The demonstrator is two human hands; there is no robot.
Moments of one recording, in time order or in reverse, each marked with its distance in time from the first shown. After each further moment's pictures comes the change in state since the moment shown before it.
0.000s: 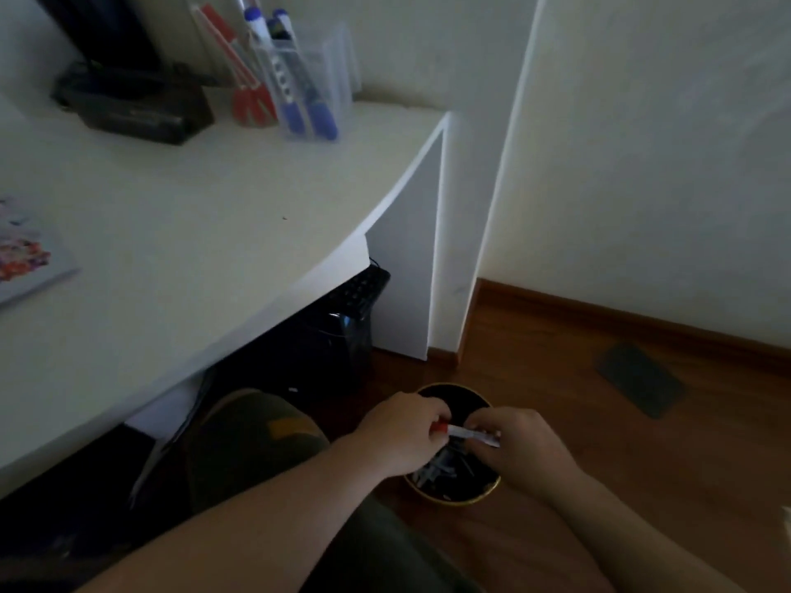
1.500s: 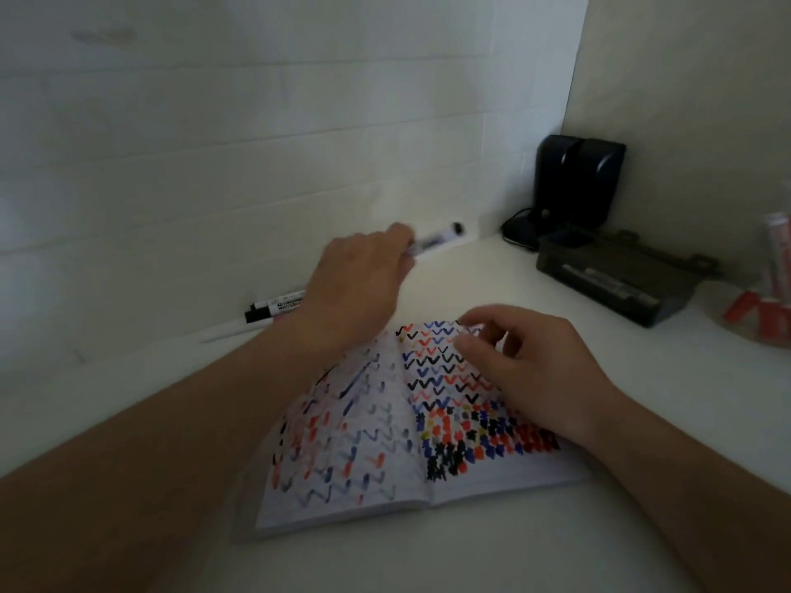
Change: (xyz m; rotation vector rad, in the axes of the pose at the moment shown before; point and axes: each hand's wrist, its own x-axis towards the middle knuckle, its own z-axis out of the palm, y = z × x) left_hand -0.275 -0.335 -0.345 0.536 1.224 -0.460; right_hand 0.255 -0.505 -0.041 0.268 0.075 -0.767
